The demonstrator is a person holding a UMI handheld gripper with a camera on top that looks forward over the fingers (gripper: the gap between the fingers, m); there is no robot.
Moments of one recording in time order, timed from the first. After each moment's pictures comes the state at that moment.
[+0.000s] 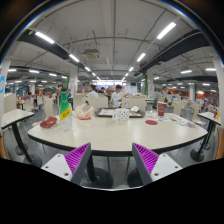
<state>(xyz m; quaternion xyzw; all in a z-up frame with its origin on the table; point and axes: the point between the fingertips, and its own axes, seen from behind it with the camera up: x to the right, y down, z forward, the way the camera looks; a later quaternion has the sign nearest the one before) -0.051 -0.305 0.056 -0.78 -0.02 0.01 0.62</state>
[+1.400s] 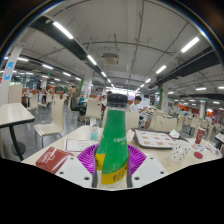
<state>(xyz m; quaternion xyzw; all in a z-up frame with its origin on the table) -0.298 -0.038 0.092 -0.75 -0.11 0.00 0.65</state>
